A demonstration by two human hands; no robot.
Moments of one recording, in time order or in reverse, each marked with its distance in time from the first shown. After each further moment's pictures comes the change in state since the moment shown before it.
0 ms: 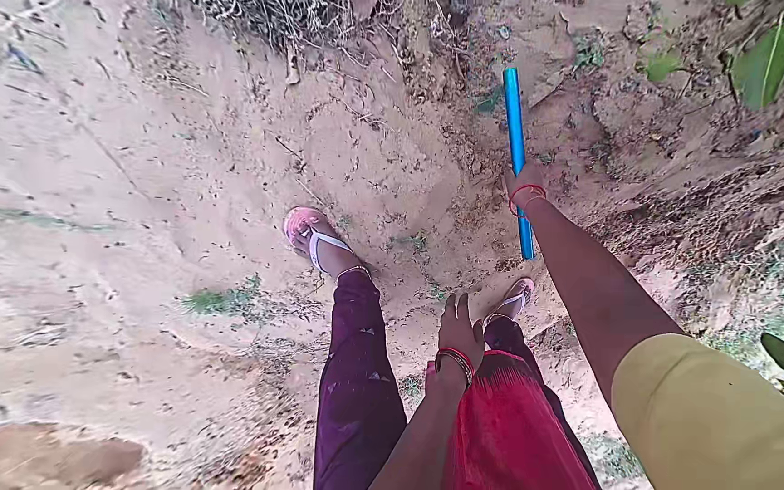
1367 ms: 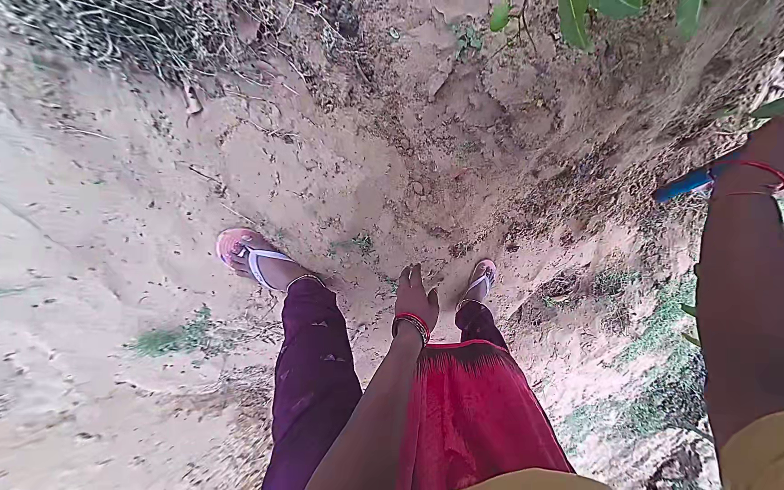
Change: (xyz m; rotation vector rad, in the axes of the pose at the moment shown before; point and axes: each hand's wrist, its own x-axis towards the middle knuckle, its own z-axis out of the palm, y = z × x) left_hand 0.011 0.033 0.019 0.217 0.096 0.060; right_hand -0.098 0.254 -0.277 0.643 1.393 -0.094
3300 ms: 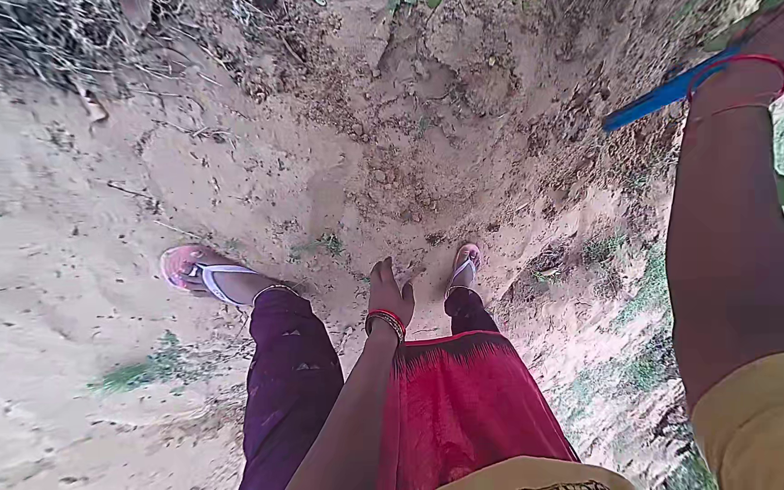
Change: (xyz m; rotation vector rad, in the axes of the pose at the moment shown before) left_hand 0.009 -0.006 0.019 0.026 0.067 0.048; right_hand 0.020 -0.007 0.013 0.317 0.047 0.281
